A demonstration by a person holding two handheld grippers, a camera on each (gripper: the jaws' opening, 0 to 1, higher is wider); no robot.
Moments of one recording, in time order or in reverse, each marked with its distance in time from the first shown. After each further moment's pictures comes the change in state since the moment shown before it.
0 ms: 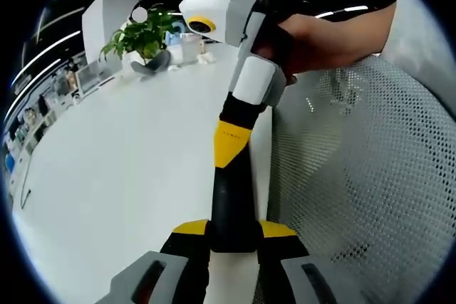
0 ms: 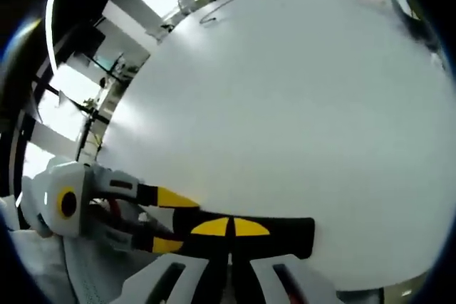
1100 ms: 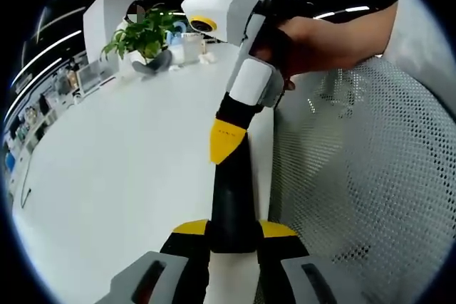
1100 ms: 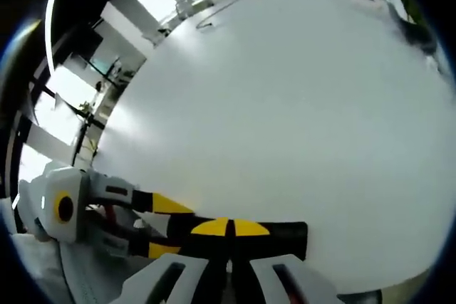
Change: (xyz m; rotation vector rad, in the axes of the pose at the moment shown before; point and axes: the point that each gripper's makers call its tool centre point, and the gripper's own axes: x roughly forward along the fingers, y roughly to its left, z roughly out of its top) left arm 0.001 0.002 0.001 -0.007 0.001 0.006; right arm -0.007 -0.006 0.011 0.057 -0.067 0.001
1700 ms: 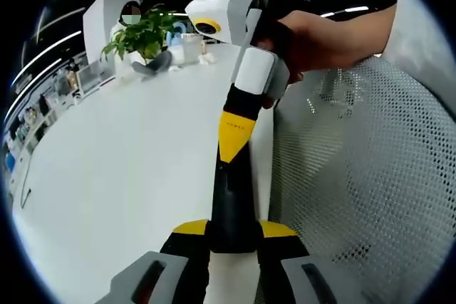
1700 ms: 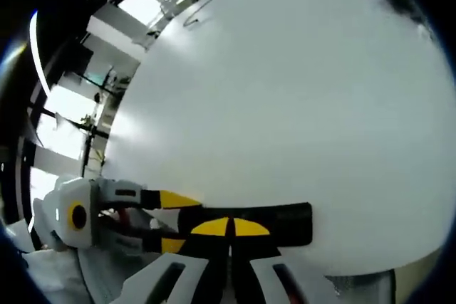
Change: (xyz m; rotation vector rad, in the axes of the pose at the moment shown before) left arm 0.000 0.000 0.000 0.003 -0.004 -0.002; right arm -0.003 0.004 -0.014 0.098 0.086 0.029
